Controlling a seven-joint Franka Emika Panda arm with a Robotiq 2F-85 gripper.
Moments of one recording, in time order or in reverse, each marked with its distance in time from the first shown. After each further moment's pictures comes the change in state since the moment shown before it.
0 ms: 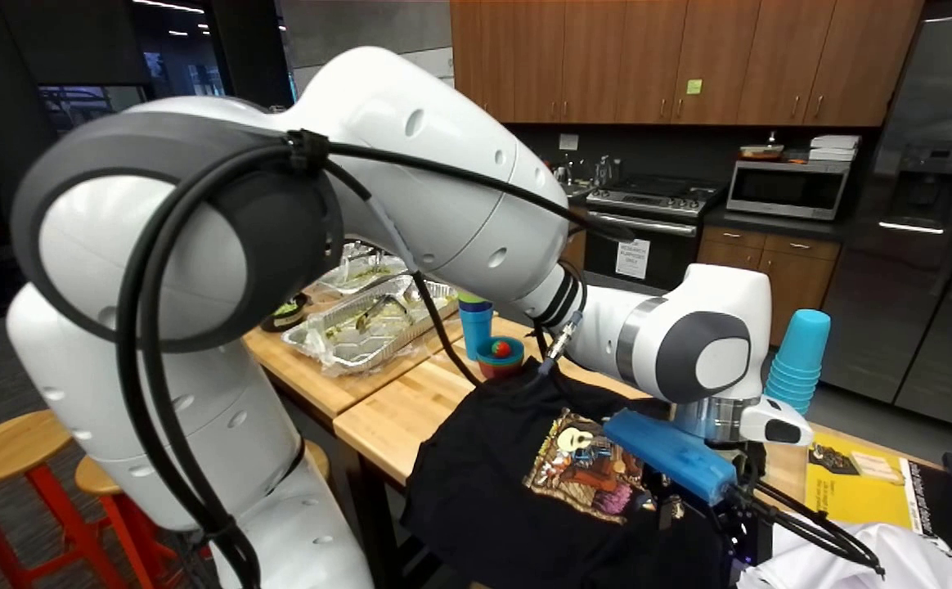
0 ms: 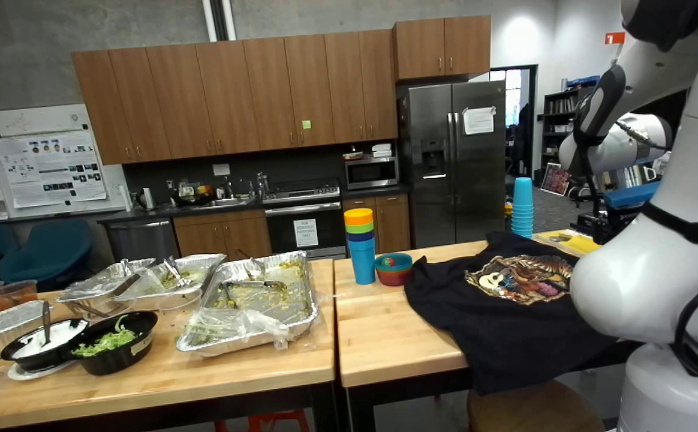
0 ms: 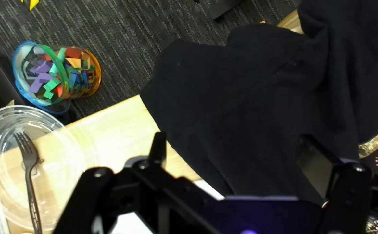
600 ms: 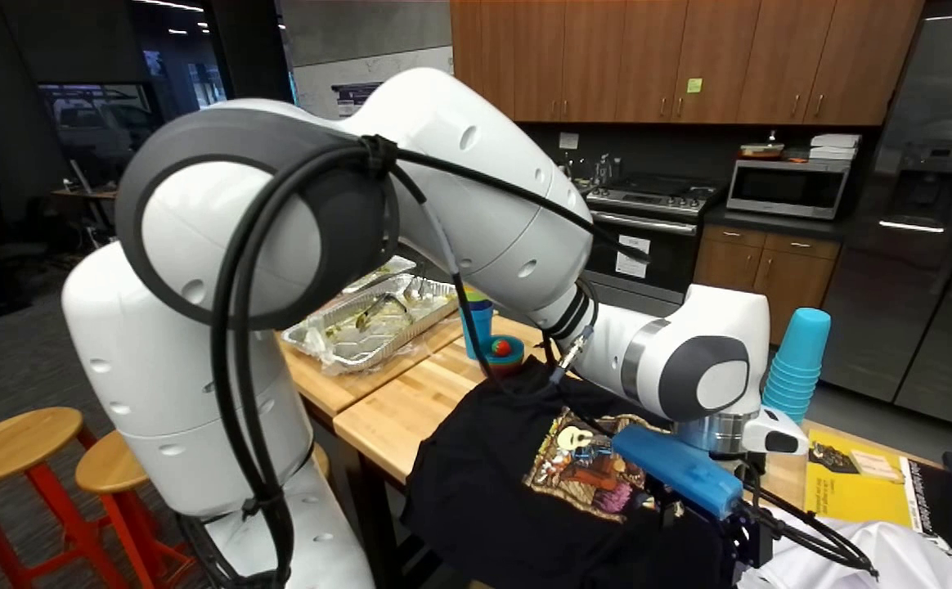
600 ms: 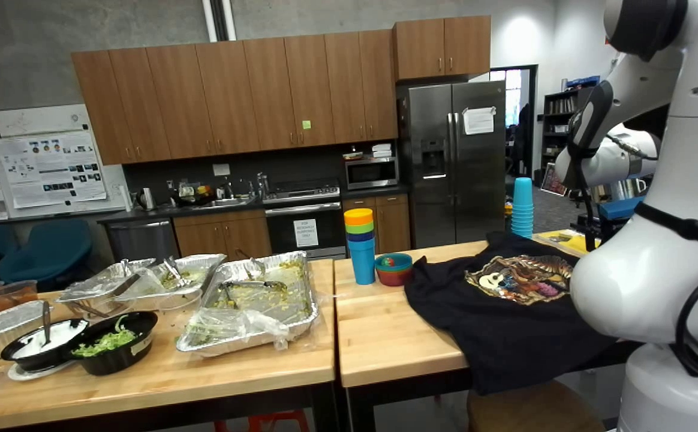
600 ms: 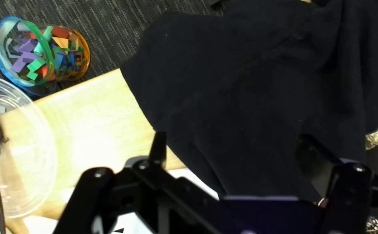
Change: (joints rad) arm 0.003 0.096 0.000 0.009 0.042 0.118 -0.065
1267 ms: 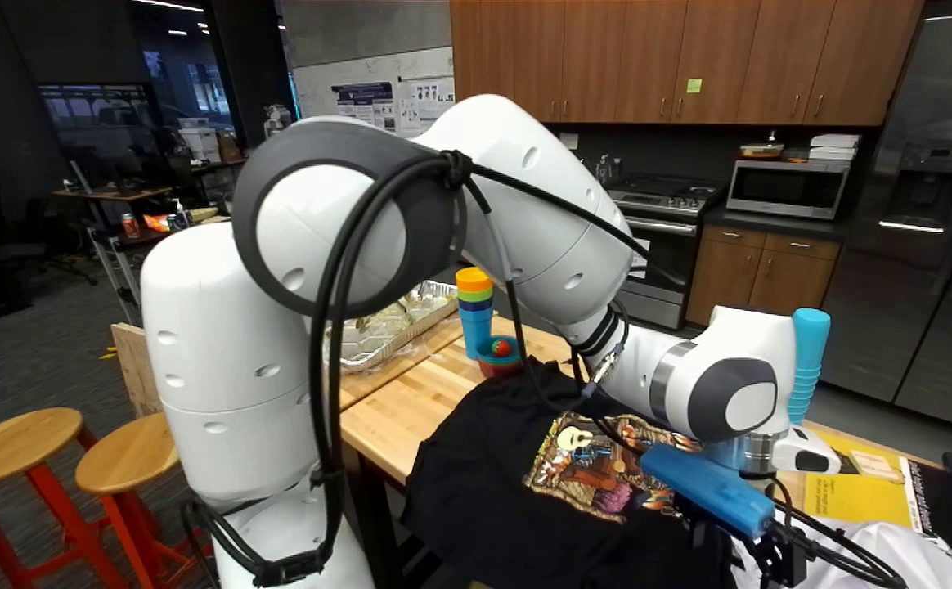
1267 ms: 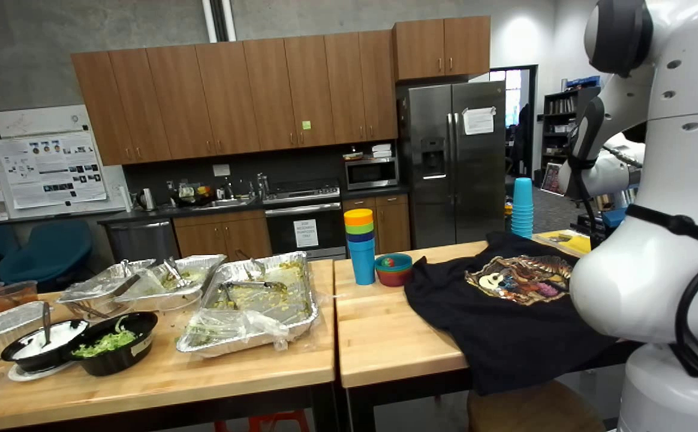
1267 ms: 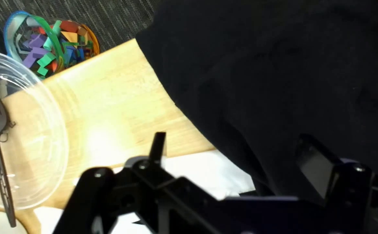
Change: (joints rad) arm -0.007 0.141 -0.029 0.086 0.008 0.073 -0.002
